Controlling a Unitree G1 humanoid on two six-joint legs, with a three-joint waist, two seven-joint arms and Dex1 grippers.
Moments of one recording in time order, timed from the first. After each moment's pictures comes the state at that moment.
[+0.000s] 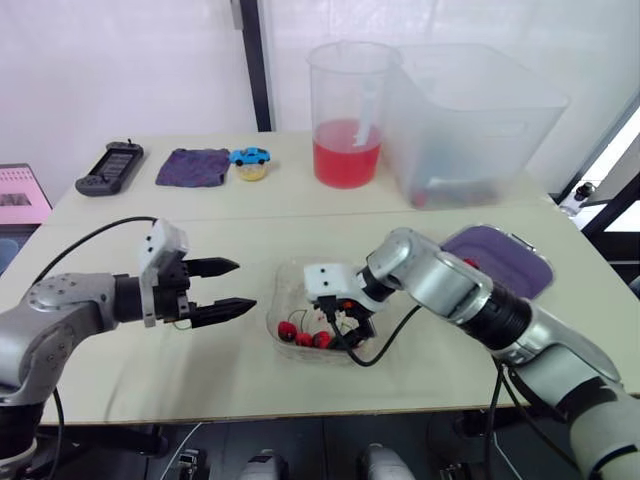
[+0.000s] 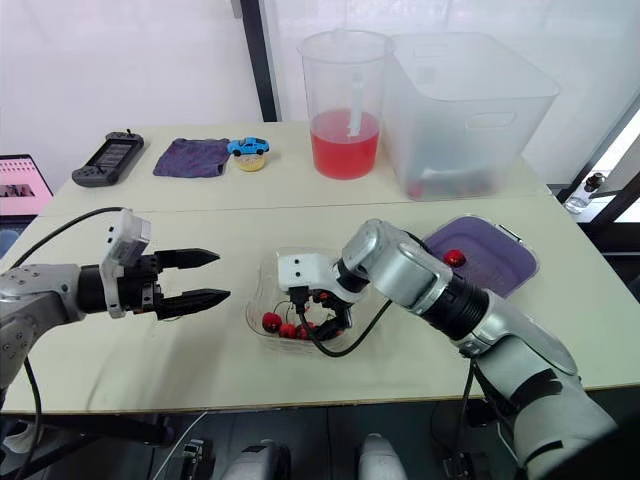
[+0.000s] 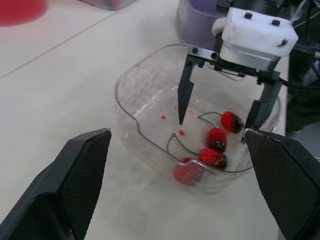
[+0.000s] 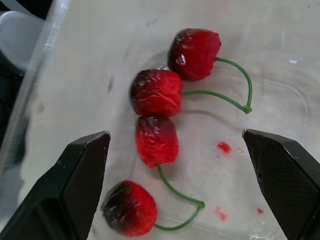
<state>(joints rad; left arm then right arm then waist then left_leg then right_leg) -0.28 0.90 0.22 -0.36 -0.75 0.75 -0.99 -1.03 -0.56 0.77 -0.04 0.06 0.84 1.28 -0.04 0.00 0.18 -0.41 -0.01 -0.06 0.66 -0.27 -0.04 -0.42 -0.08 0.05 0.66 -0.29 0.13</state>
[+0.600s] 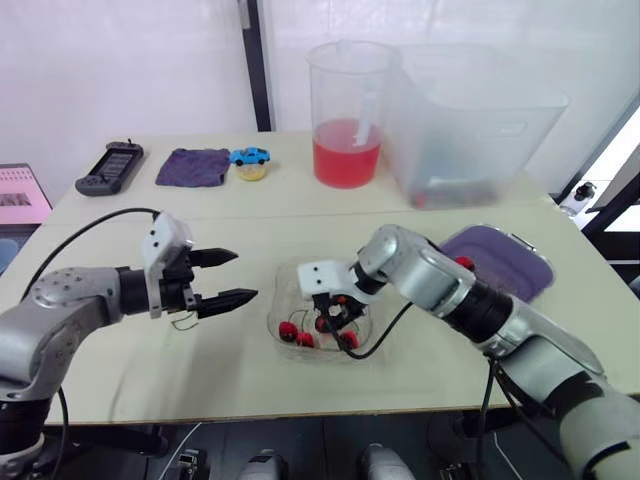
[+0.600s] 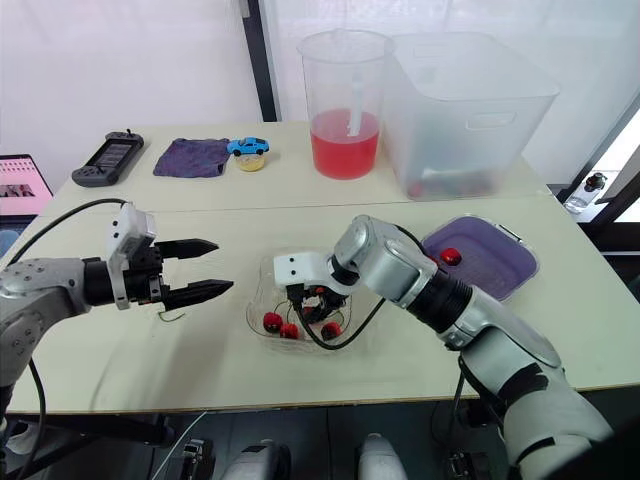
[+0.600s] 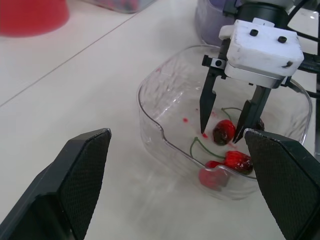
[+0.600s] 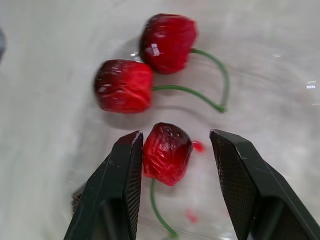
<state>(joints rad) -0.31 0.89 0.20 -0.35 -0.69 0.71 -0.95 -1.08 -0.52 0.78 0.07 -0.05 0.69 1.31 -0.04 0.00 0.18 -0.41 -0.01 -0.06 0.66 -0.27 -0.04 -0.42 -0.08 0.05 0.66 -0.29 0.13</state>
